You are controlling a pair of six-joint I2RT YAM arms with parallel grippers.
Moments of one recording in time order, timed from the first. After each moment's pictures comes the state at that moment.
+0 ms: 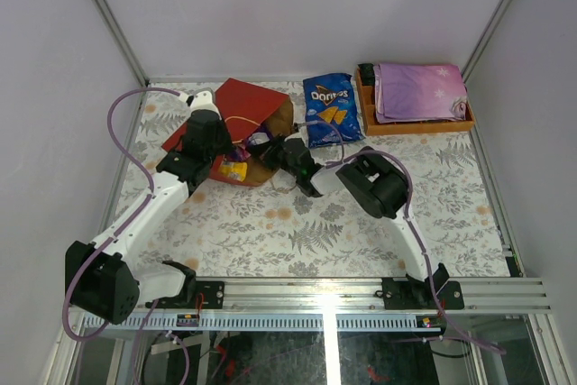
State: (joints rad) left arm -0.36 1.22 0.97 -0.24 -0.26 -0.44; right arm 0.77 2.36 1.31 0.86 -0.02 1.41
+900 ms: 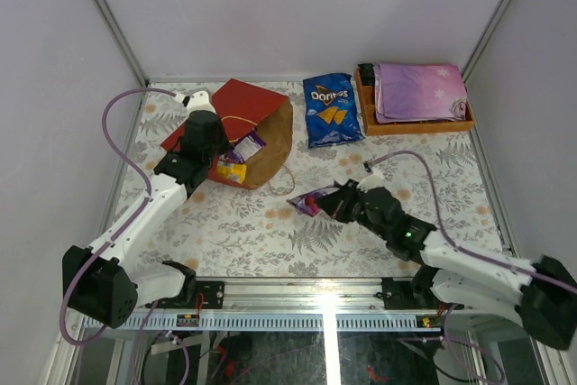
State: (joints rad) left arm -0.36 1.19 0.97 -0.26 -0.32 -0.44; right arm 0.88 1.03 0.39 0.29 0.10 1.05
